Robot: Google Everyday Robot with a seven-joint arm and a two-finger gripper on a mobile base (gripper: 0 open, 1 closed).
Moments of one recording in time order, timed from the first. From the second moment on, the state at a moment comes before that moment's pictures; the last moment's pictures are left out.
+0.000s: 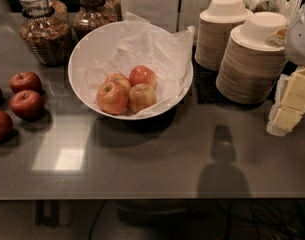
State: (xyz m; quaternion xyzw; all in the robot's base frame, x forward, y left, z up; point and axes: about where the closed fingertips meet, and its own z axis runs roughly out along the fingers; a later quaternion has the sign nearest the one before) arm 0.438 -0.217 0.976 -0.60 0.78 -0.03 0.16
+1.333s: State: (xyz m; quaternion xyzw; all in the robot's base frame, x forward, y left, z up) arm 0.433 -0.182 0.976 -0.64 0.75 -0.03 0.17
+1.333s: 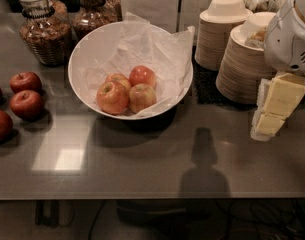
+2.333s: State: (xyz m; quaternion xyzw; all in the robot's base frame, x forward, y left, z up) arm 0.449 -0.067 0.967 -0.67 0.70 0.06 0.25
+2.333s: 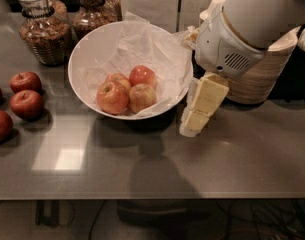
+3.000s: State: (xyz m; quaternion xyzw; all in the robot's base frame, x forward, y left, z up) arm 0.483 -0.025 0.951 -0.65 0.70 0.10 0.27
